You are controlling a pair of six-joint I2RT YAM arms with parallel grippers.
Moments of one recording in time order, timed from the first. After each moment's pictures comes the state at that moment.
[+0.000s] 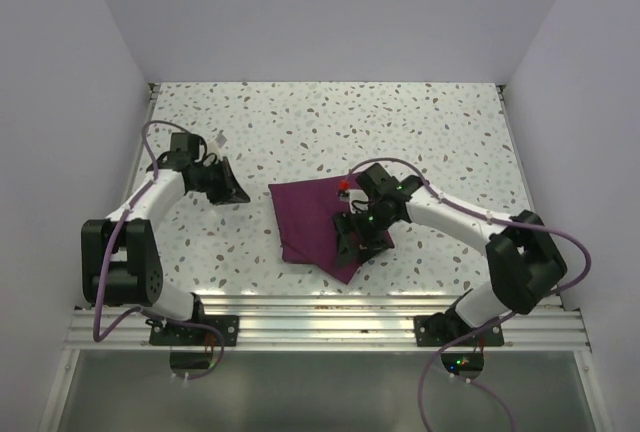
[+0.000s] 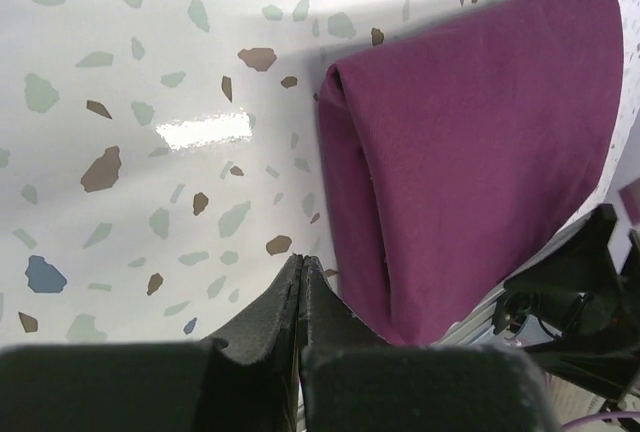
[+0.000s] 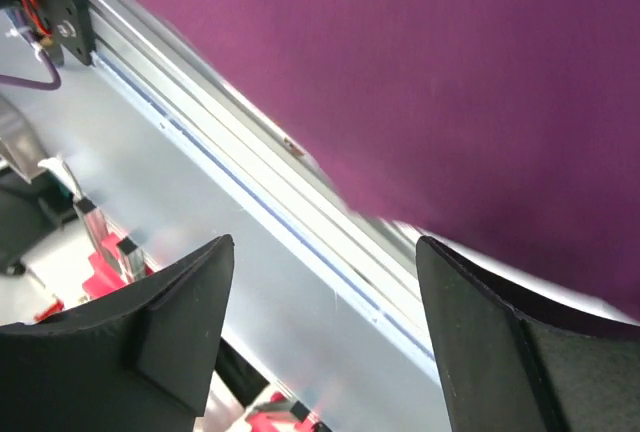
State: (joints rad) left arm 0.01 1.49 0.95 -0.54 0.58 -0.33; right arm 0.68 1.55 0.98 -0.74 -0.58 0.37
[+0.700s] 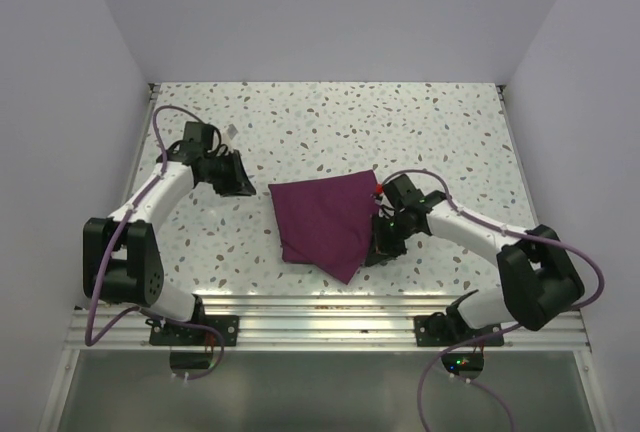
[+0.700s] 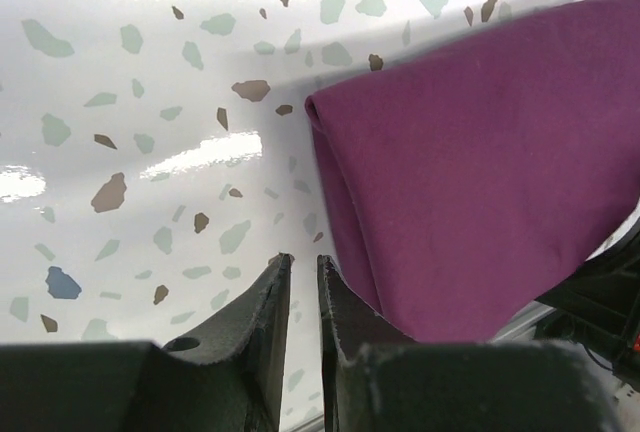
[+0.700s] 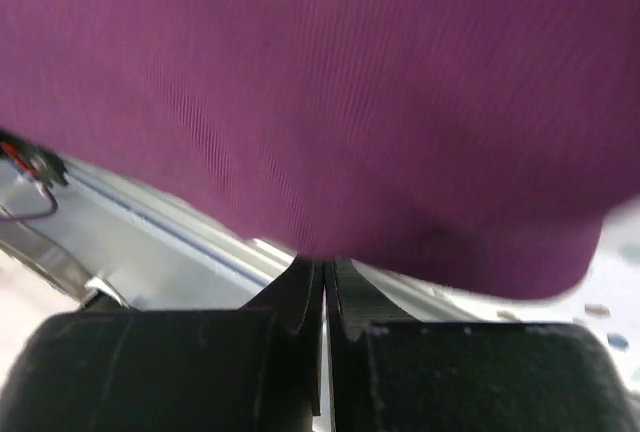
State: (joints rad) left arm -0.09 1.50 1.05 -0.59 0.44 -0.34; right arm 0.54 1.40 0.76 -0.64 -0.43 0.57
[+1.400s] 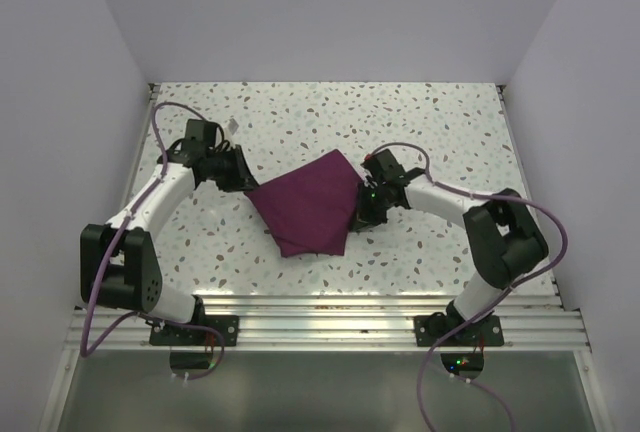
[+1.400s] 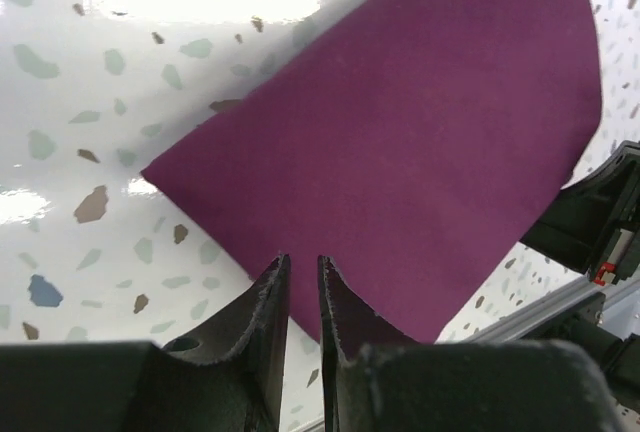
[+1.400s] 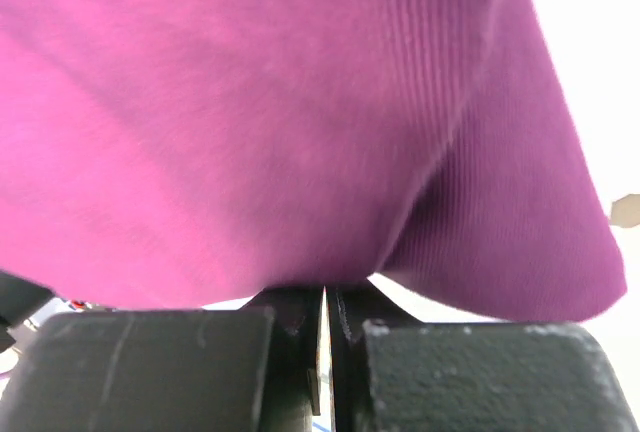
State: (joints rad) left arm -0.12 1.46 1.06 -0.58 0.38 -0.39; right arm 0.53 1.69 0.98 -0.44 -0.30 0.64
